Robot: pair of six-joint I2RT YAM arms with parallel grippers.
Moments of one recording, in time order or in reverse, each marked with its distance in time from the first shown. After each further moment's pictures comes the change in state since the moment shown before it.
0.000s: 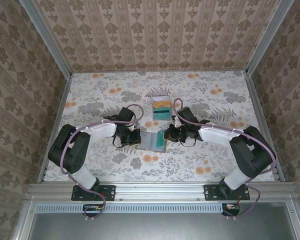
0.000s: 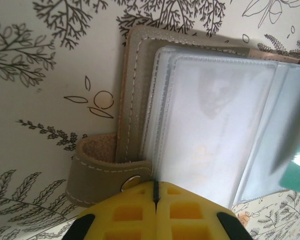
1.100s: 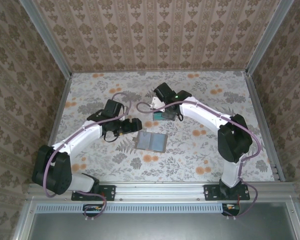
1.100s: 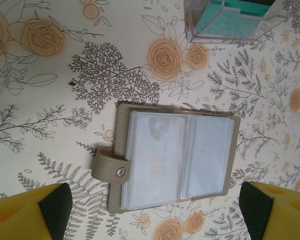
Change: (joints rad) left arm 0.084 -0.277 0.031 -0.053 -0.055 0.022; right arm 0.106 0.320 0.726 -0.539 0.772 -1.471
